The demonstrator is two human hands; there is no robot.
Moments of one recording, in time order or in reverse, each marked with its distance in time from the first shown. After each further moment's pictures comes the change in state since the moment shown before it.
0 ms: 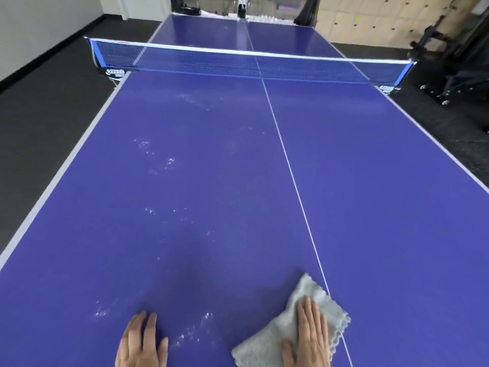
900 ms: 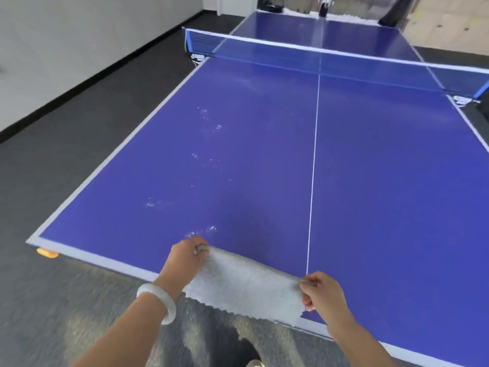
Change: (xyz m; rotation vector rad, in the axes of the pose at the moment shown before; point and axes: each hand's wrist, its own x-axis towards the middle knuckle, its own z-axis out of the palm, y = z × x) left_hand -0.034 0.137 -0.078 -0.435 -0.197 -0.485; right_hand 0.000 0.059 -0.142 0.434 -0.601 0.499
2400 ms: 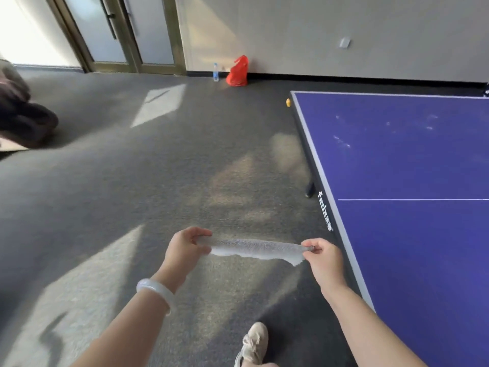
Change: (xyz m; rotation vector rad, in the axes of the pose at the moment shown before) left_hand -0.587 0.172 0.348 -0.708 1.007 -0.862; right_hand -0.091 0.194 -0.221 -0.518 -0.834 -0.869
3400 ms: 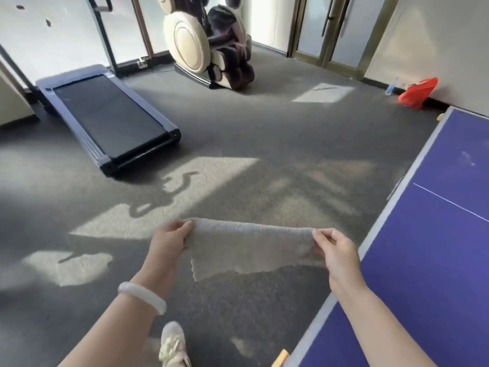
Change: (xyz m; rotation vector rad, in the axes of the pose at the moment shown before) left_hand -0.533 -0.115 0.147 -0.671 0.829 -0.419; right_hand -0.219 0.143 -0.187 0.148 -0.745 -0.151
